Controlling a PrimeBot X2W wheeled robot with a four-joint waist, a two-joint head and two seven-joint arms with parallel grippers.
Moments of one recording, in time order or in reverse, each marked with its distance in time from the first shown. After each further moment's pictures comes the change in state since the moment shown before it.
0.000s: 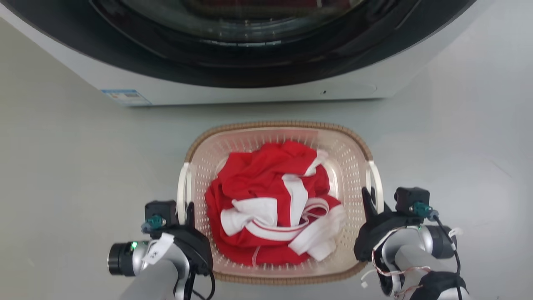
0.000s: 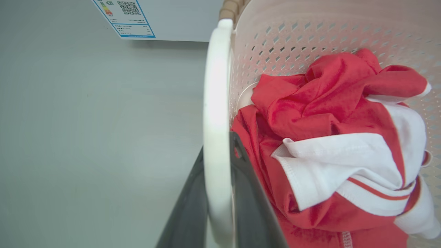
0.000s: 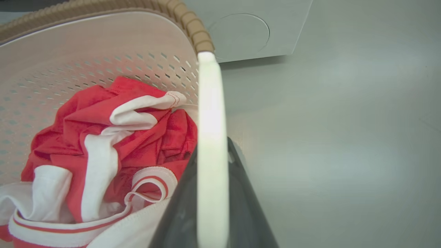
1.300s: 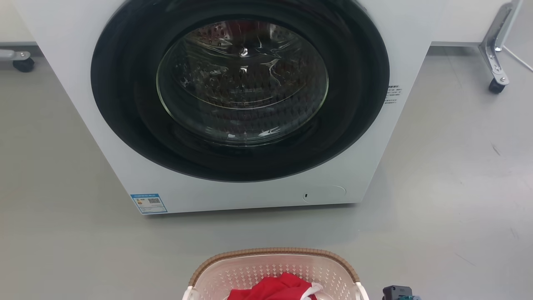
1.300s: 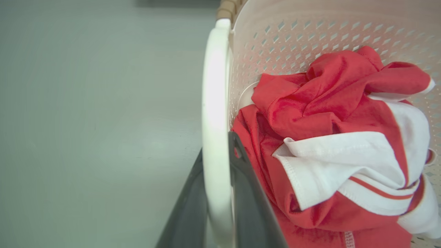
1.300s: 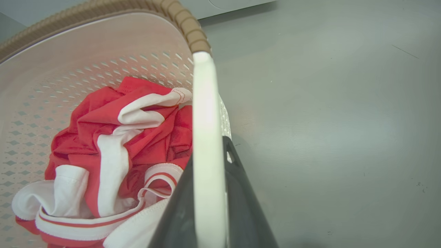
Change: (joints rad) left arm 0.315 0.016 -0.141 0.077 -0.113 -0.044 0.128; right arm 0.299 -0.002 0.265 -0.004 0.322 -0.030 0.164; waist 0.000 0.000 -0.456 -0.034
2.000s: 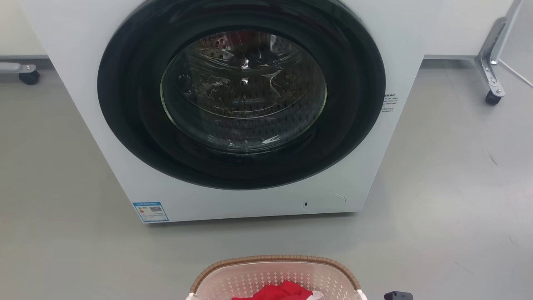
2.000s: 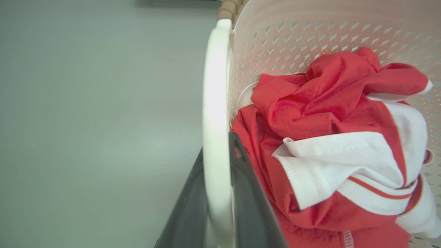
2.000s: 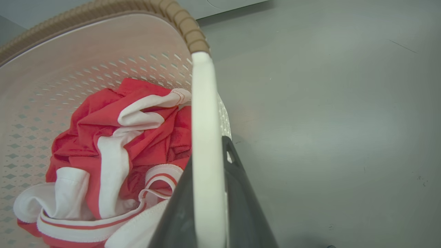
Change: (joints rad) left arm 0.012 0.000 -0.019 0.006 -0.018 -0.006 0.017; right arm 0.001 0.000 0.054 0.025 0.082 0.000 -0.008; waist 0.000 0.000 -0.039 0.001
